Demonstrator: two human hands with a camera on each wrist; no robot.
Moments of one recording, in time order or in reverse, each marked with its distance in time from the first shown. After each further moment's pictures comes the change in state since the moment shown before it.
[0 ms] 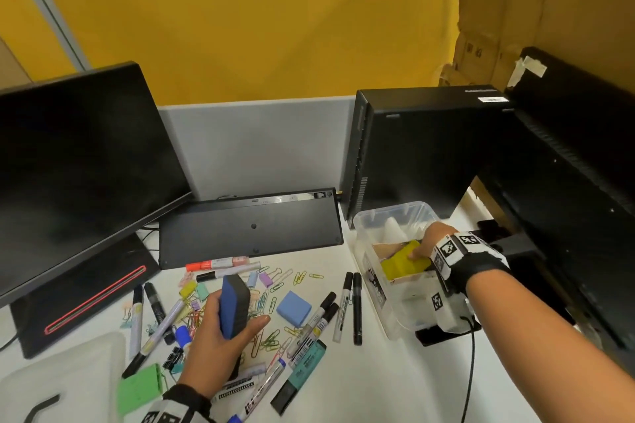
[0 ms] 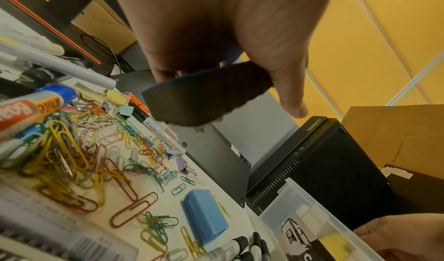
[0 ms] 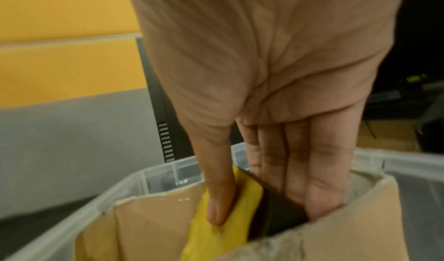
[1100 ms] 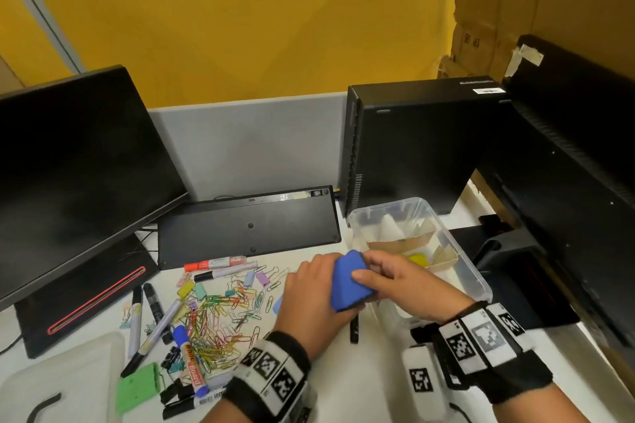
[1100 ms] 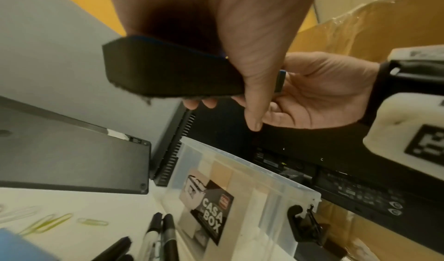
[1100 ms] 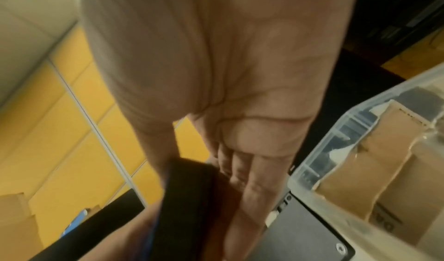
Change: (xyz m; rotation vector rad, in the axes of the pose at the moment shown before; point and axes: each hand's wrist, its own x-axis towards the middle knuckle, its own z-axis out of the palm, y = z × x) left_hand 0.011 0.084 0.110 0.647 -0.083 0.509; right_hand -0.111 -0.004 0.029 0.880 -0.393 -0.738
